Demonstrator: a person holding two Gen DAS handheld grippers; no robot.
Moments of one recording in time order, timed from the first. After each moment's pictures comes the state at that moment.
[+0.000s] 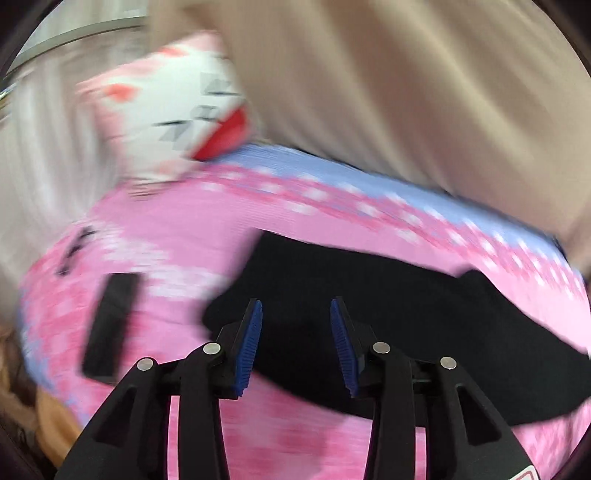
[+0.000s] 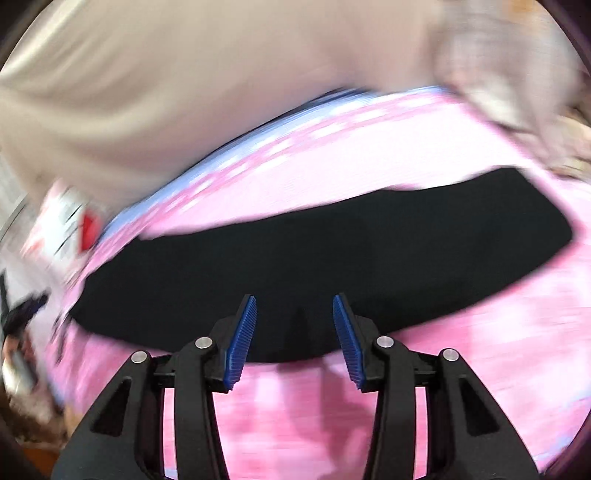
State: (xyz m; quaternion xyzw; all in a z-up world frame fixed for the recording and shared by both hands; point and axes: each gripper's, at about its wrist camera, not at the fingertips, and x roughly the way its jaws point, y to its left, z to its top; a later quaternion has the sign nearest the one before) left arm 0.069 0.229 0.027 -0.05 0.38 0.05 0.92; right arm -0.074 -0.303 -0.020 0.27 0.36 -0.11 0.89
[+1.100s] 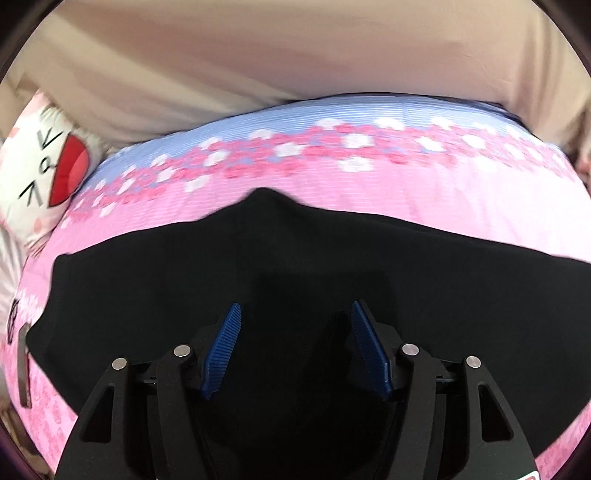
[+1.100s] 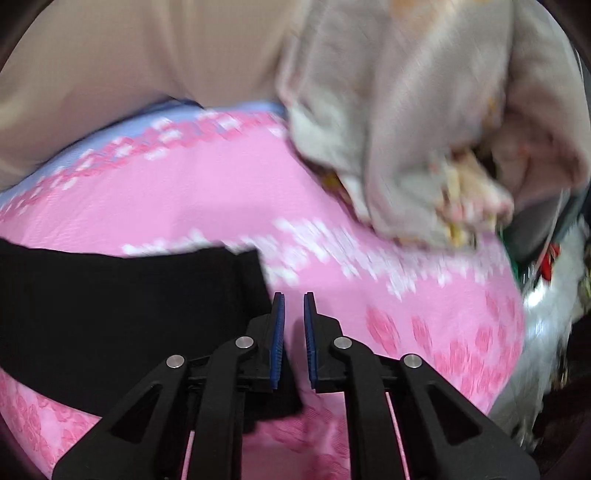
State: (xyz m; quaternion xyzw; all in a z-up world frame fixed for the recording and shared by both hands) left arm 0.140 -0.004 -0.048 0.09 0.45 -0.01 0.89; right arm -0.089 -0.519 -0.055 0.13 0.43 -0.27 0.85
